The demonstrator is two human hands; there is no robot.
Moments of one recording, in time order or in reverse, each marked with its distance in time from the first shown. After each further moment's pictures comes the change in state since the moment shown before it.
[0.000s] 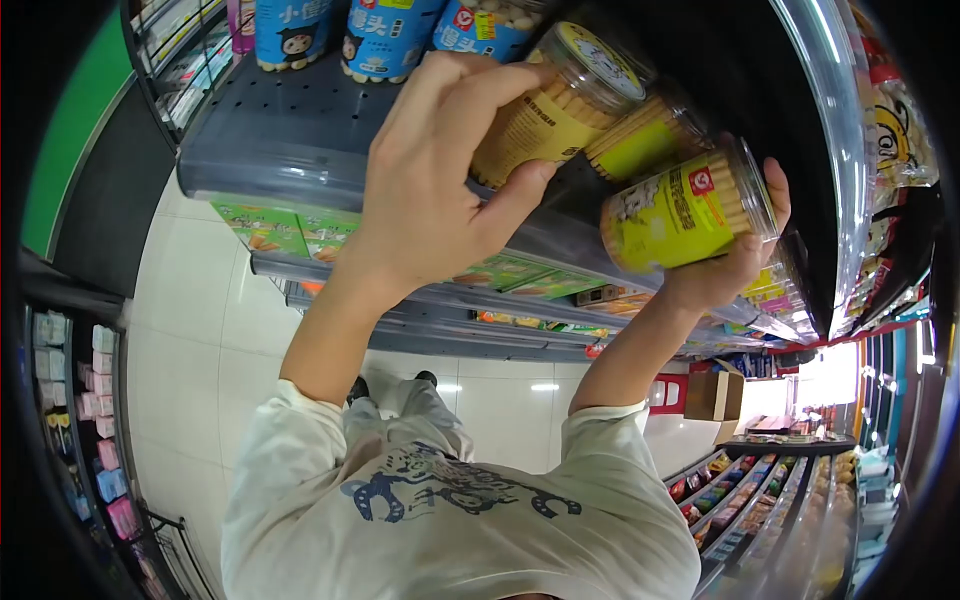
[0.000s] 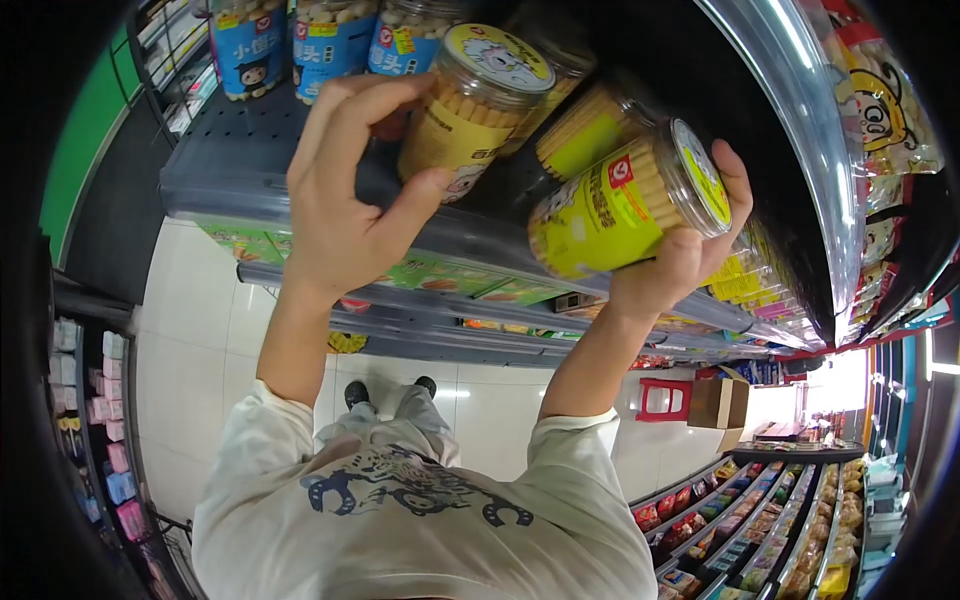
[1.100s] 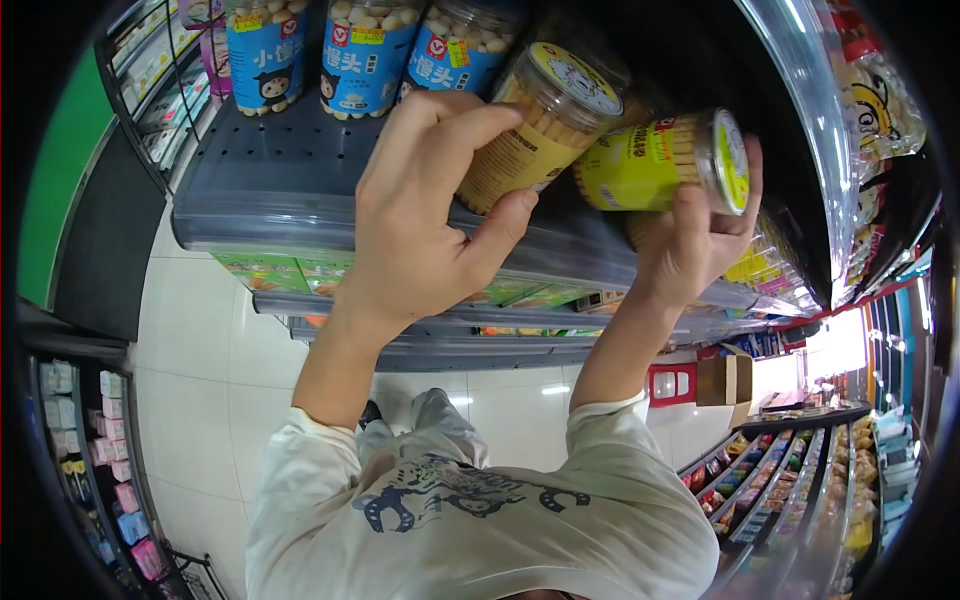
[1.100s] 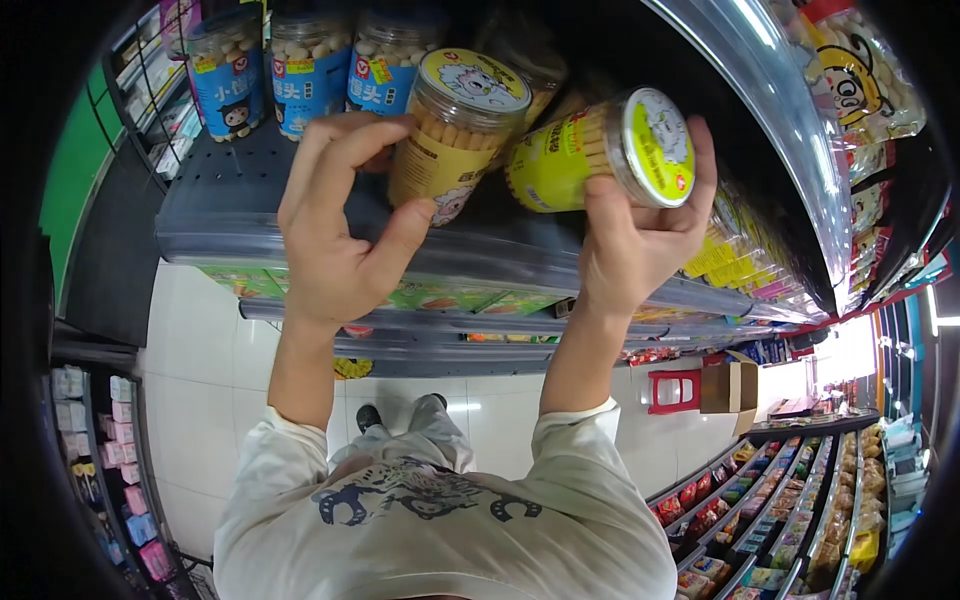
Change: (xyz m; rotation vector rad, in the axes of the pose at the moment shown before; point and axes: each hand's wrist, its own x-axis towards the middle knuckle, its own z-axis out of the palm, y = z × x) left_hand -0.001 -0.006 -0.001 -0.100 -0.004 0.020; right_hand -0.004 -0.006 0.029 0.124 0.136 0.036
